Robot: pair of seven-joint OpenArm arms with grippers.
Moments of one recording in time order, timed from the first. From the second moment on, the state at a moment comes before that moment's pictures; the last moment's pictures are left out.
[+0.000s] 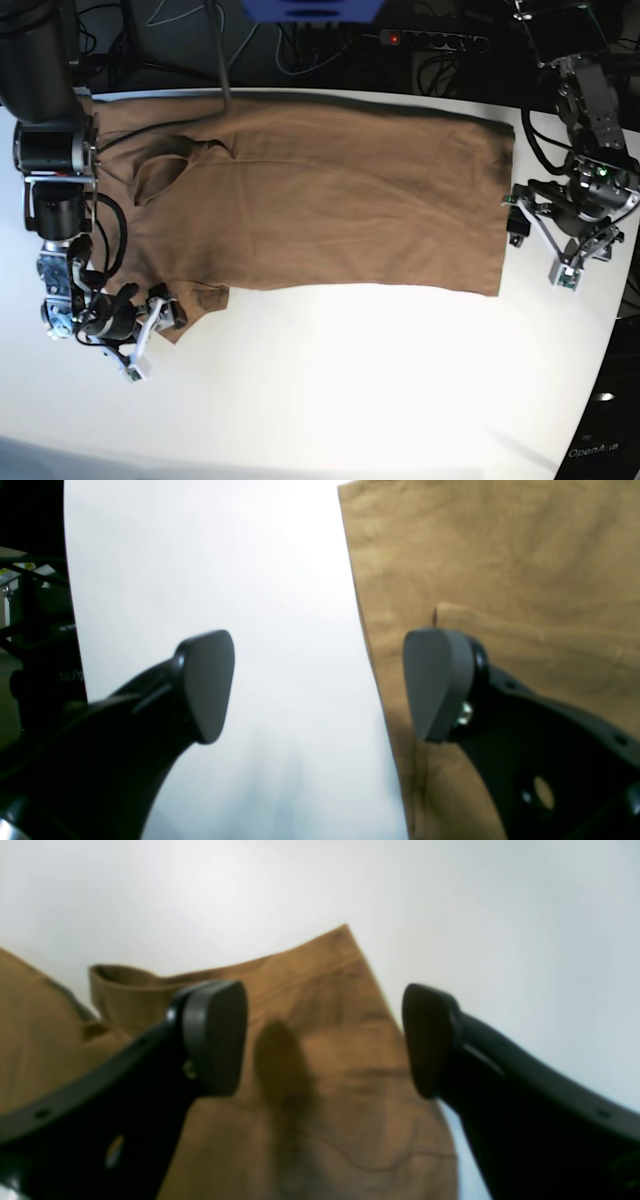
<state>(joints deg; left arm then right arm) 4.6 -15.1 -21.2 102.0 -7.6 -29.3 58.0 34.9 19.5 -2.3 36.4 6.5 40.5 -30.9</state>
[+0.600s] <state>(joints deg) 5.4 -15.2 -21.3 107.5 -7.6 -29.3 60.6 37.7 20.2 -2.4 27.4 6.4 40.5 -24.7</state>
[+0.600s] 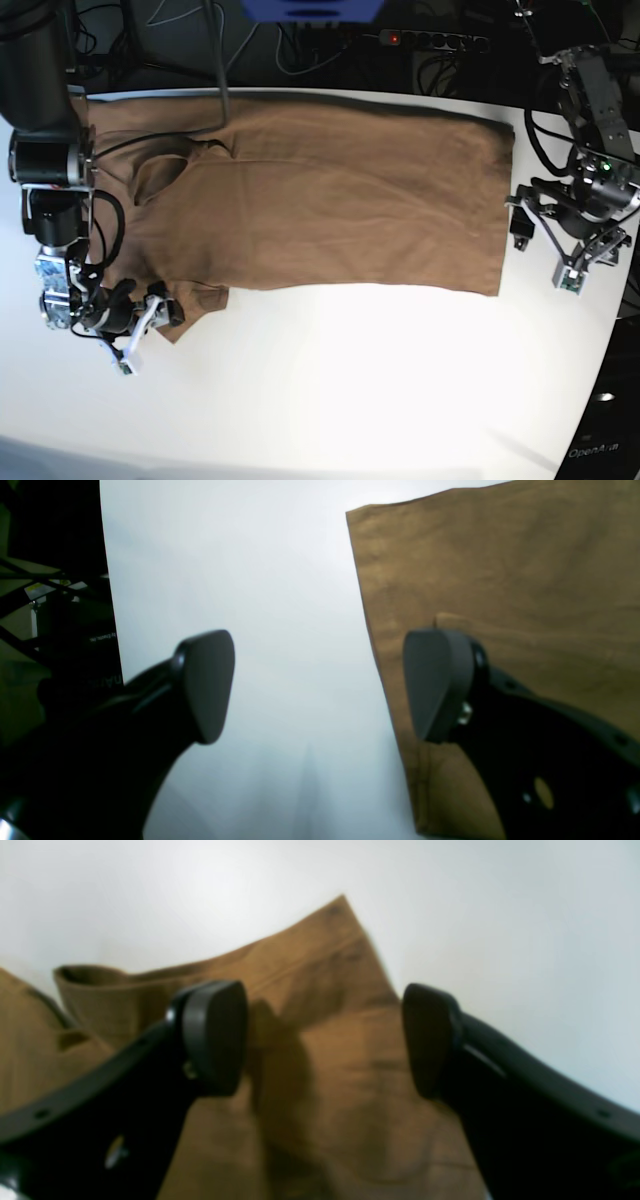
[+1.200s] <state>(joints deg) 5.6 -15.2 -21.3 107.3 -7.6 -29.3 60.6 38.7 20.8 -2.4 27.3 6.3 40.4 -24.1</state>
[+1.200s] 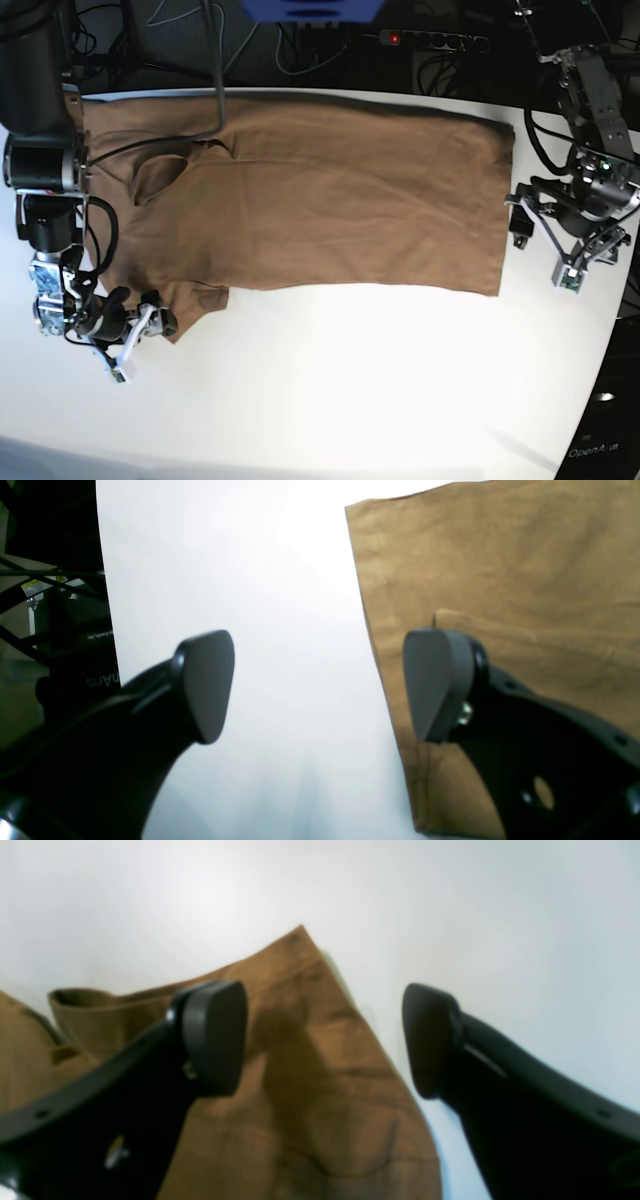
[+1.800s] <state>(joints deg) 5.6 -15.2 -21.3 107.4 -7.6 -29.3 60.6 35.8 20.1 -2.4 27.5 6.6 40.3 -22.8</state>
